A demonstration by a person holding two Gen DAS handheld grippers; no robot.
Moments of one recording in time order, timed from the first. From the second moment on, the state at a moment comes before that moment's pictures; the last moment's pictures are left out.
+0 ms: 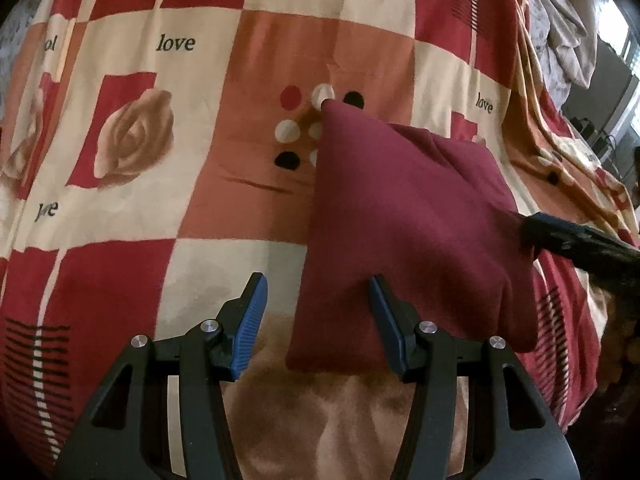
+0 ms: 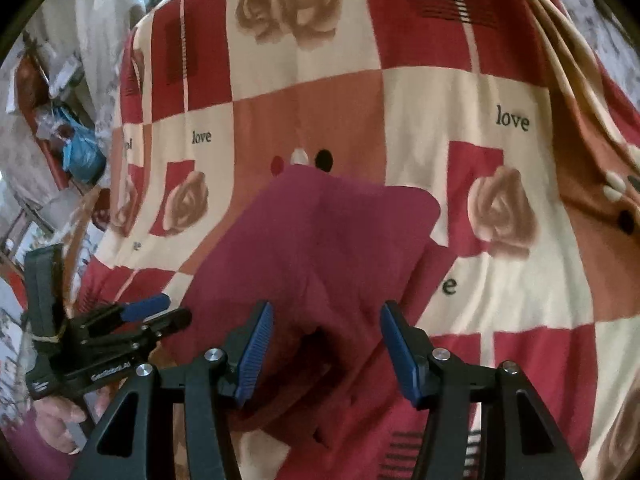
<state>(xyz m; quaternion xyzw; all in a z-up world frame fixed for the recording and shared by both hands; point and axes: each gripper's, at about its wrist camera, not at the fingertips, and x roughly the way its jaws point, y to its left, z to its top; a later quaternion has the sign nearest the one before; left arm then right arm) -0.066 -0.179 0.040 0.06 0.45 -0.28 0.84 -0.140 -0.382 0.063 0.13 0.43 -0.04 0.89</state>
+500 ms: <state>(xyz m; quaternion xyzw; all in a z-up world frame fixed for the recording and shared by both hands) -0.053 -0.179 0.036 0.04 0.46 -0.29 0.83 -0.153 -0.416 0.037 0.22 0.42 -0.03 0.88</state>
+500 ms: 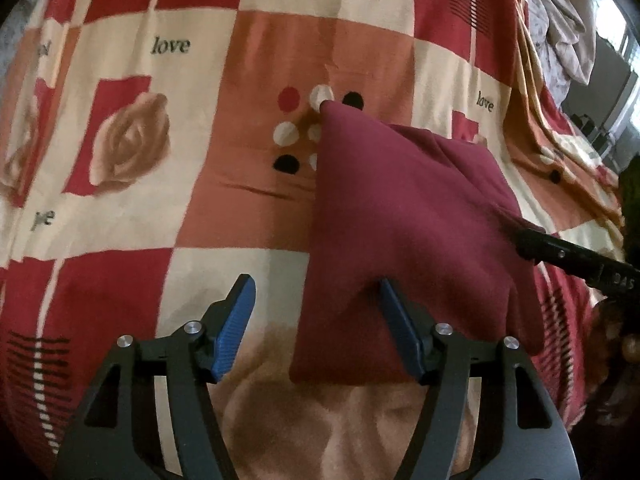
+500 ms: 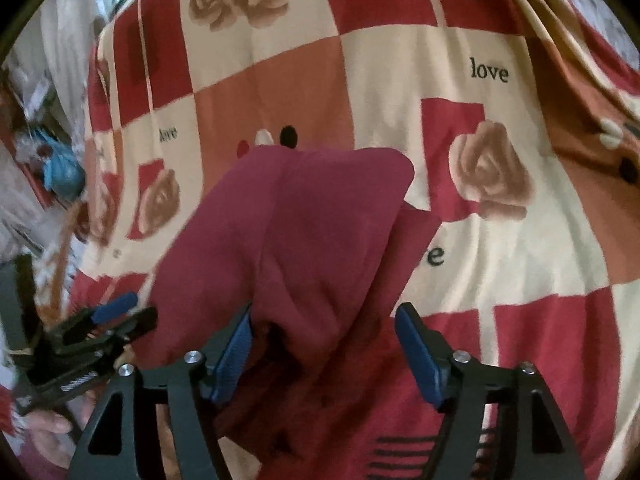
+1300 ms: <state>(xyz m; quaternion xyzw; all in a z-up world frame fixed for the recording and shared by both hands) -0.023 -0.212 0.031 -0.01 0.52 -0.37 0.77 -0.111 -0.429 0.016 0.31 0.40 0.03 0.86</state>
